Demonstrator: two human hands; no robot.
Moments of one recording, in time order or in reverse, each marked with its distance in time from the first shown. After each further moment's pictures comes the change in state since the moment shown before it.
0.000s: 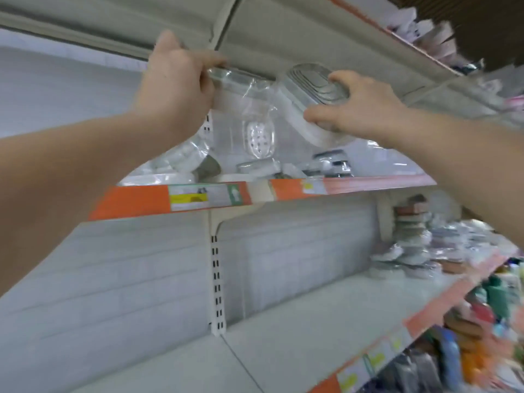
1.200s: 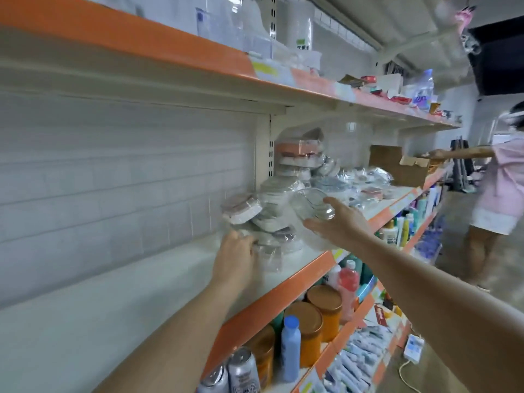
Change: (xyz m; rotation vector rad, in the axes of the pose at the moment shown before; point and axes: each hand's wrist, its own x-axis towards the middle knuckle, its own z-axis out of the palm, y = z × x) left_hand -0.182 0.356 0.654 -0.383 -0.885 -0.390; right_hand 0.019 0.679 0.048 -0.322 -0.408 0.618
